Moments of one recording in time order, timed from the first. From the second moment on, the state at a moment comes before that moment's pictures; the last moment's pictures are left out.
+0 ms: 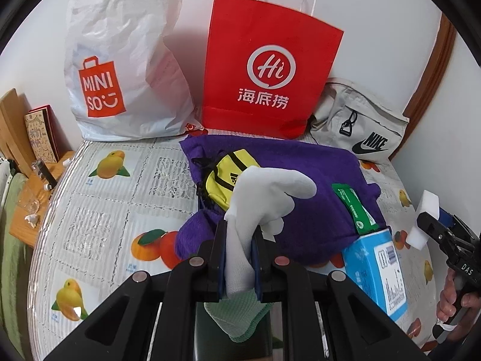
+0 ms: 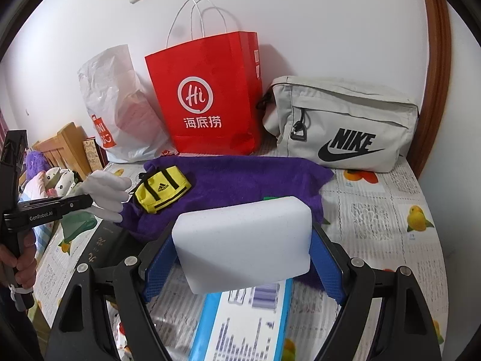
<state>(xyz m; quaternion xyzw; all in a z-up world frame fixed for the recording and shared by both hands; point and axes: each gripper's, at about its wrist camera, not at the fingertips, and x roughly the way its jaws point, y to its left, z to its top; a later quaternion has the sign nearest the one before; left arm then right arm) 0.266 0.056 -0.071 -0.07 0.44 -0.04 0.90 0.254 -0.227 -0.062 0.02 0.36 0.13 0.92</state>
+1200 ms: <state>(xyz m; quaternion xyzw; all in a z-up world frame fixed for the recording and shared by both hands) 0.347 0.034 -0.146 -0.06 0.50 -0.09 0.86 0.364 -0.175 -0.145 -0.04 0.47 0.17 0.87</state>
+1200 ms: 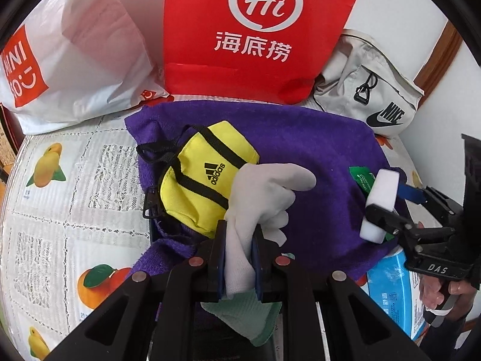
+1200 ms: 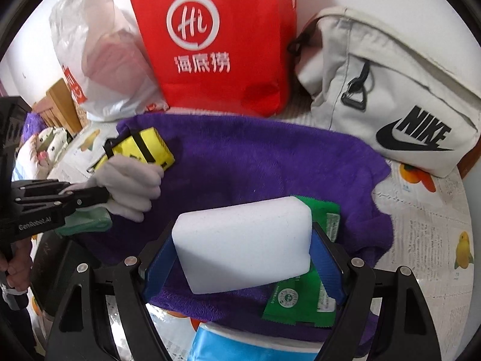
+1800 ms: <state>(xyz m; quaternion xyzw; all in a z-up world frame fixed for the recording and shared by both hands) 0.343 0.031 -0.137 -0.05 0.49 -0.09 0.86 0.367 -0.168 -0.152 -0.06 0.48 0.16 0.86</state>
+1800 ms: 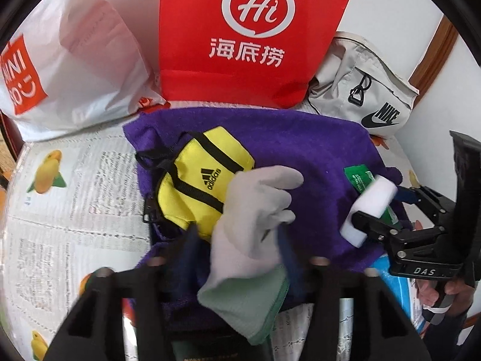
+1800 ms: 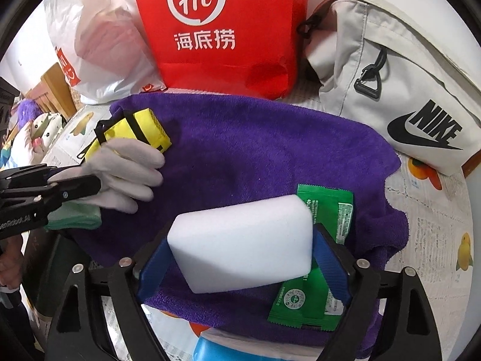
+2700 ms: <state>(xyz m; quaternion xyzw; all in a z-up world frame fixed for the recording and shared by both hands) 0.231 0.033 -0.073 -0.08 0.45 -0.09 0.88 0.223 -0.214 -0.079 0.03 0.40 0.16 0.90</state>
